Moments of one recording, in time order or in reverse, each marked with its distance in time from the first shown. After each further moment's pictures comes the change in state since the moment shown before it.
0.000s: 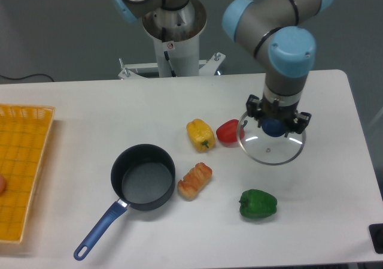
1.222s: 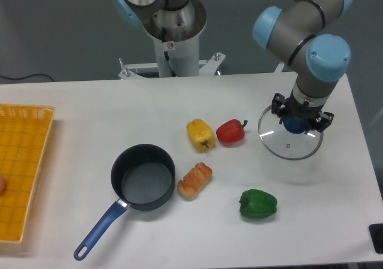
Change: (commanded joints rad) arm 0.074 -0.080 -0.006 0.018 -0.005 0.083
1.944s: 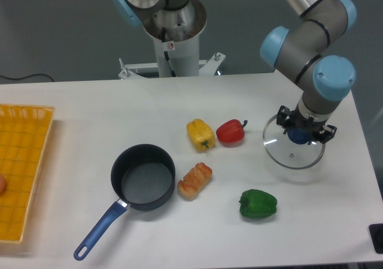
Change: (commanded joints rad) arm 0.009 -0.090 0.008 0.096 0.000 -0.002
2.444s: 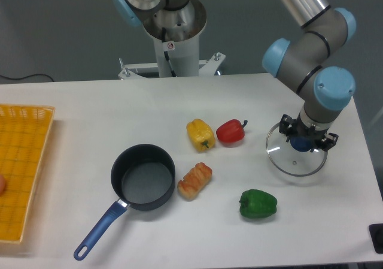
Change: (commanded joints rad) arm -0.003 -0.043 -0.011 0.068 0.002 -0.003
